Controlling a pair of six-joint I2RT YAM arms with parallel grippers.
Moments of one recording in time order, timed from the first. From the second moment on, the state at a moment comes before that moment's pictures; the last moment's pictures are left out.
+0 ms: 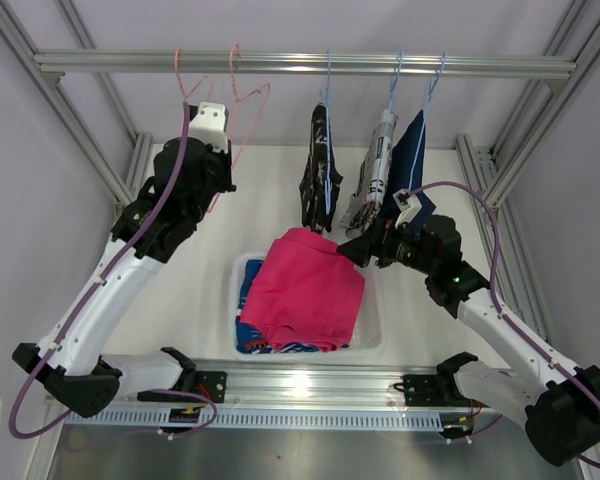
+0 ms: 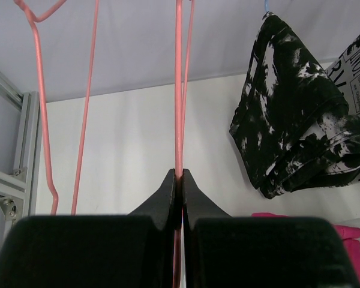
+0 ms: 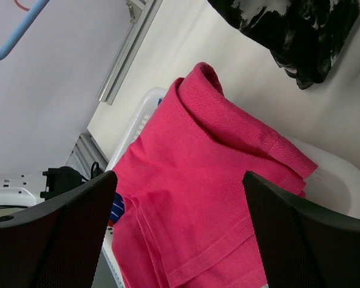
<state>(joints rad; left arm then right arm) -0.56 1.20 1.52 -0.55 -0.42 -0.04 0.44 0.99 0.69 0.05 -0.48 0.61</state>
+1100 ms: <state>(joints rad) -0.56 1.22 1.68 -0.69 -0.43 -0.02 0.43 1.00 0.68 0.05 -0.48 0.61</state>
